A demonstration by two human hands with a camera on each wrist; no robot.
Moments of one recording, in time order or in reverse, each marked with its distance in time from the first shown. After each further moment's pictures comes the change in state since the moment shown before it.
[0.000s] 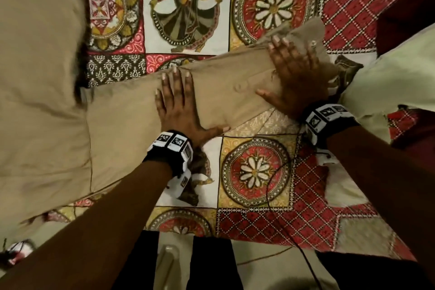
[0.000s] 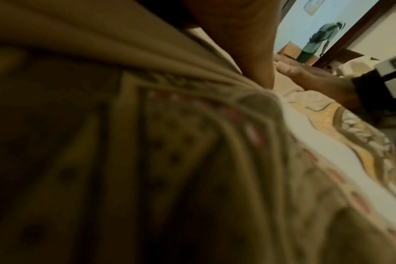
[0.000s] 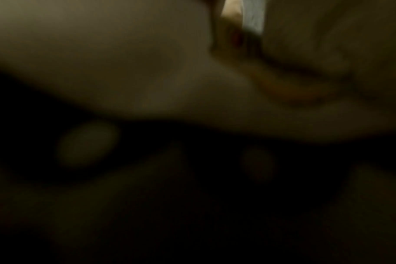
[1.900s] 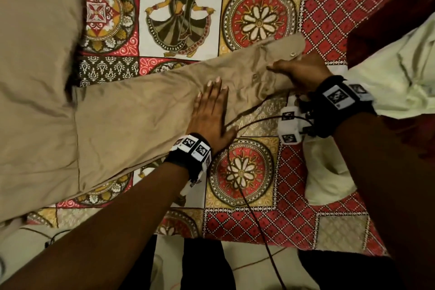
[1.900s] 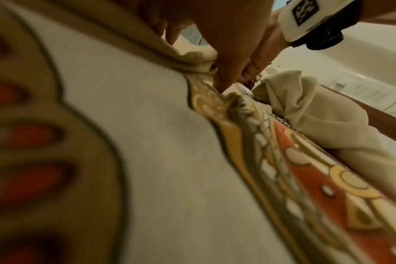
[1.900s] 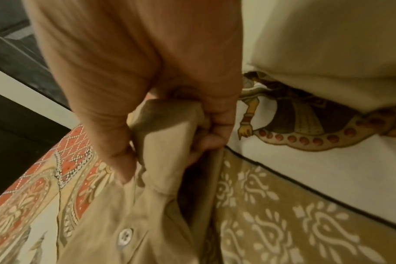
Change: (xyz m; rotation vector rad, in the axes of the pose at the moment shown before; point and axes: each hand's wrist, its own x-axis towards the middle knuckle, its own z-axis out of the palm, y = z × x) left_hand -0.006 0.062 0.005 -0.243 -0.057 0.313; right_hand 0.043 0.024 -0.066 1.173 -0.283 0.999
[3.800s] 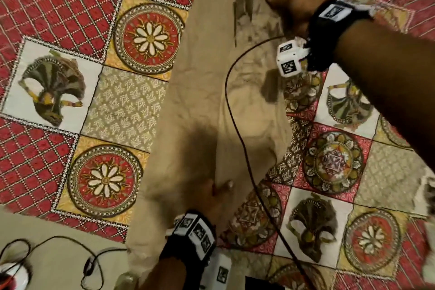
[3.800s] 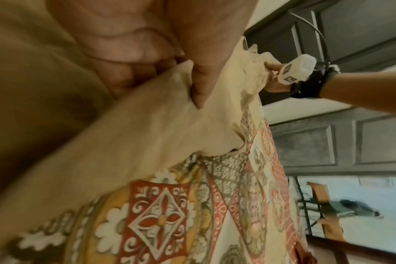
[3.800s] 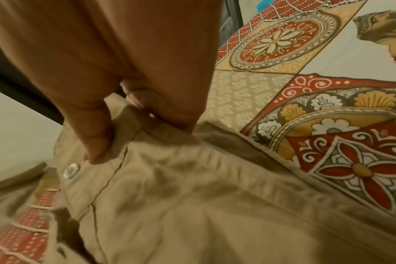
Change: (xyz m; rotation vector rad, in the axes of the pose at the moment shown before) left_hand -0.198 -0.301 -0.146 -1.005 -0.060 -0.817; right_hand 0.030 -0.347 0.418 -0.210 -0.173 -0.446
